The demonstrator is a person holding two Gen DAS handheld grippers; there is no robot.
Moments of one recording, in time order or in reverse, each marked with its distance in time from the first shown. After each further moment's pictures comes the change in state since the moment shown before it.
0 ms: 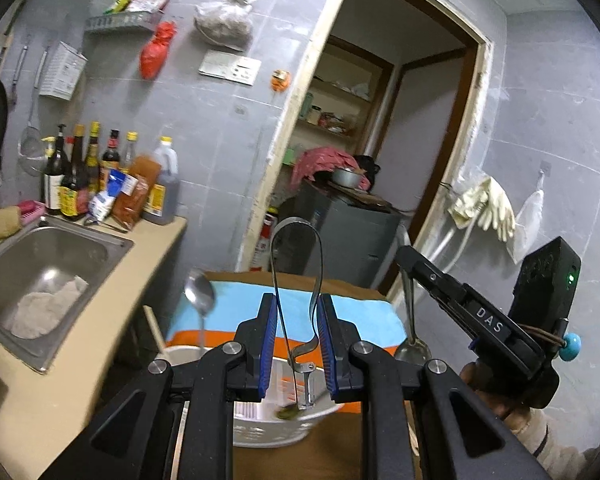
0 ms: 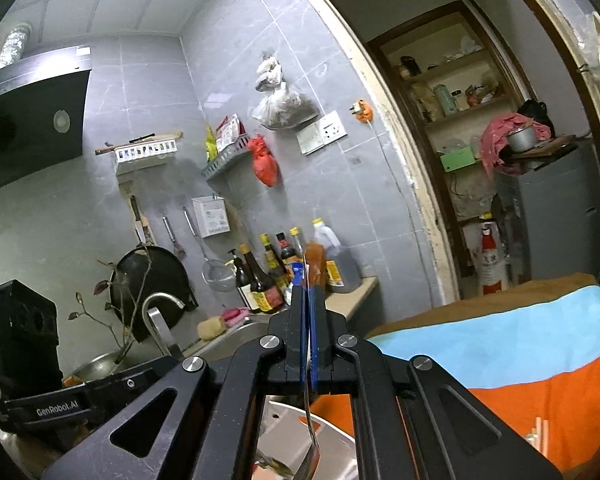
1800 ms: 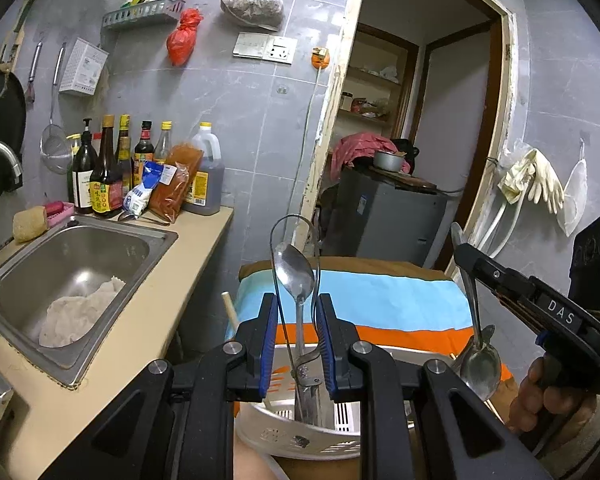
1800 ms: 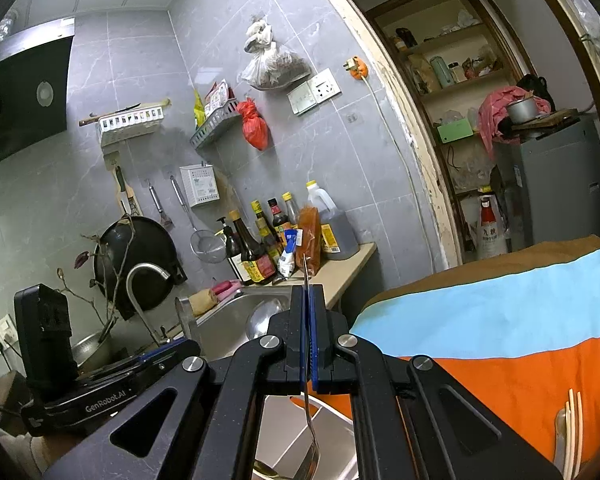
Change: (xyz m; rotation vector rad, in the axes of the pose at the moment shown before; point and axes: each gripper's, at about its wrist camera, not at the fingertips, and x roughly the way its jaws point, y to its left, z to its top) left arm 0.048 0.055 -0.032 0.070 0.026 0.134; right arm 0.041 -0.013 -0.045 0.009 0.090 -0.023
